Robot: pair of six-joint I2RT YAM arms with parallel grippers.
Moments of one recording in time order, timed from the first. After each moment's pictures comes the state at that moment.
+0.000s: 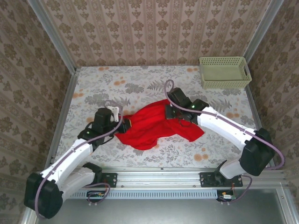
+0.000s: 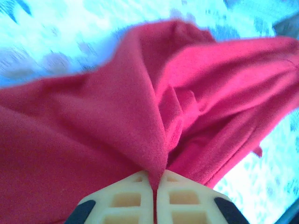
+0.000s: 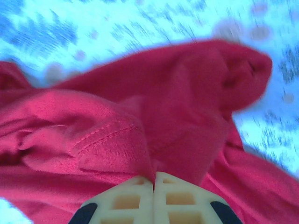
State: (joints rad) left arm -0.52 0.95 0.54 -0.28 0.32 -0.51; right arm 0.67 1.46 1.15 -0.64 0.14 0.51
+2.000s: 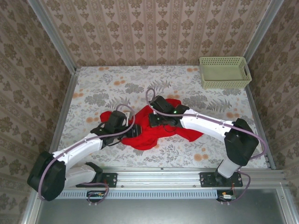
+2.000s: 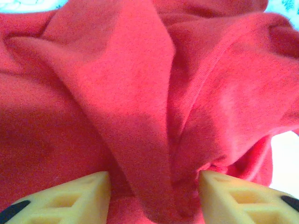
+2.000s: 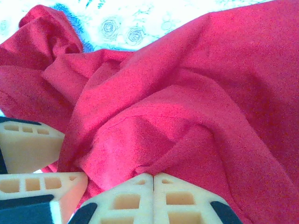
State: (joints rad) left arm -0.63 1.12 0.53 -0.21 0.23 -0.57; right arm 0.82 1.63 1.20 -0.48 0.02 0.54
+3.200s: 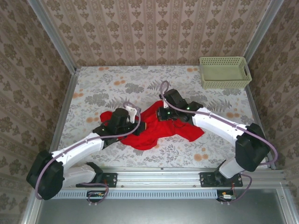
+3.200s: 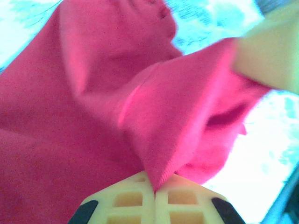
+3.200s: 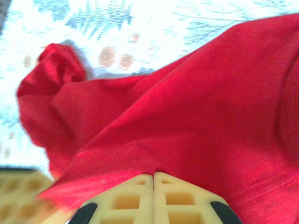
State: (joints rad) left arm -0.72 1.11 0.58 -0.04 0.32 -0.49; right arm 0.67 1.54 1.13 -0.44 -0.08 0.52
